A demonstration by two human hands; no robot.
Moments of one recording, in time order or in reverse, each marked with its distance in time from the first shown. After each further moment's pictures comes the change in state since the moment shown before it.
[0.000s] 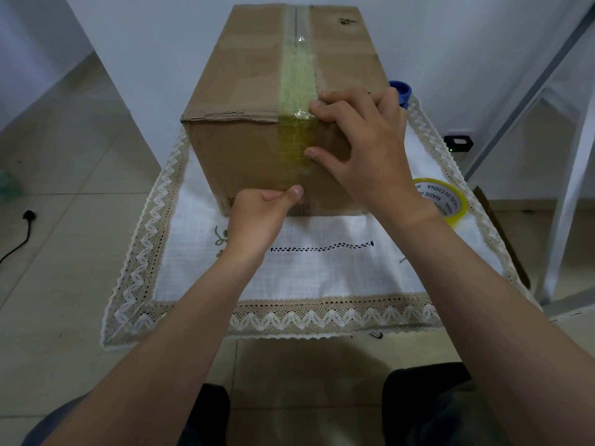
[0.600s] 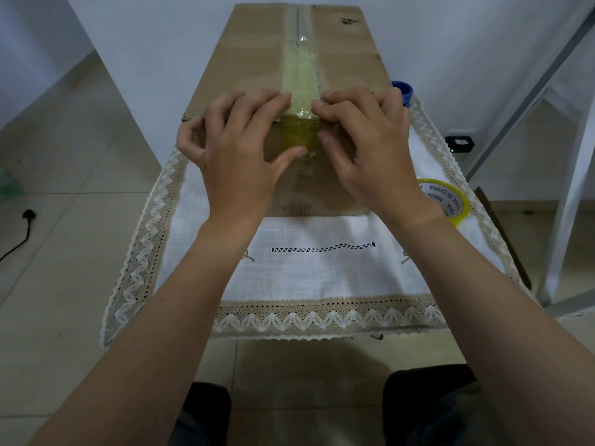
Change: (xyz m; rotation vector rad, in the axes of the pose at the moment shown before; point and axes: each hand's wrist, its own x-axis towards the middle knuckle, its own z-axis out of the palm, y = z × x) left_hand 0.032 0.026 -0.021 0.772 0.551 0.878; right_hand -0.001 -0.003 -0.002 0.046 0.046 0.021
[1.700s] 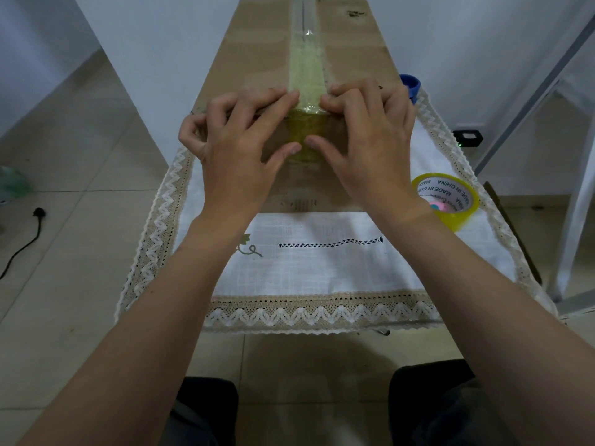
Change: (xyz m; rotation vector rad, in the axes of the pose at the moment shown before) left_hand 0.000 -0.019 0.001 -0.020 -0.007 0.082; right_hand -0.001 -0.013 0.012 -0.135 0.004 0.091
